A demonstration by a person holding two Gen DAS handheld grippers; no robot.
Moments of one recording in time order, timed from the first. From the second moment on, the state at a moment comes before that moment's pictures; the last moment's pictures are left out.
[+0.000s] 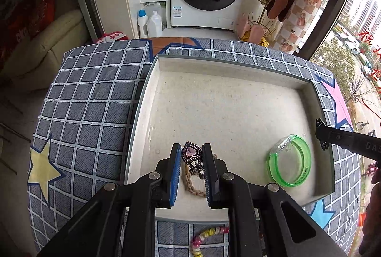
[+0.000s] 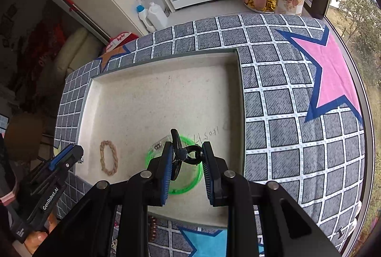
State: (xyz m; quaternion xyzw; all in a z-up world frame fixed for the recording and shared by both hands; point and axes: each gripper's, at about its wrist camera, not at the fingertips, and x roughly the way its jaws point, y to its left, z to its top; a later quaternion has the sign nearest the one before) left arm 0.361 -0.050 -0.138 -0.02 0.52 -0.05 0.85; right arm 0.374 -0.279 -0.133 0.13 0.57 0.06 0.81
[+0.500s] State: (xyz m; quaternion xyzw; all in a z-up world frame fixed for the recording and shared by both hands) left arm 0.386 -0.065 -0.167 0.02 0.53 -0.03 0.85; right arm 0.410 -0.282 -0.167 0.10 0.58 0.04 0.81
